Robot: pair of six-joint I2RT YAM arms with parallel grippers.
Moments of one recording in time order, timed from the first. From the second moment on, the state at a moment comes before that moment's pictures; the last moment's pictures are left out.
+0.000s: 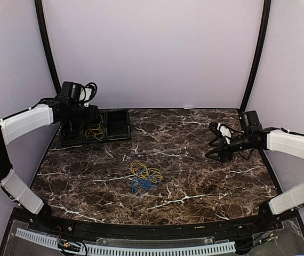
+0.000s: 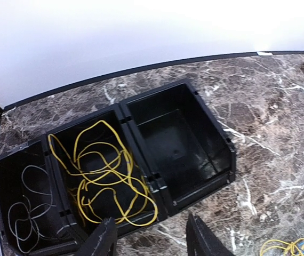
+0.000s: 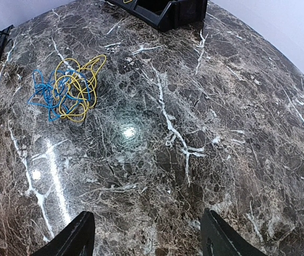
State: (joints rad) left arm -0.29 1.55 1.24 -0.35 -0.04 -0.04; right arm 0.25 1.31 0.77 -0.33 -0.72 -0.63
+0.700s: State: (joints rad) left arm -0.71 1.59 1.06 -0.30 0.23 -0.02; right arm 0.29 1.33 0.77 -0.33 -0.72 -0.64
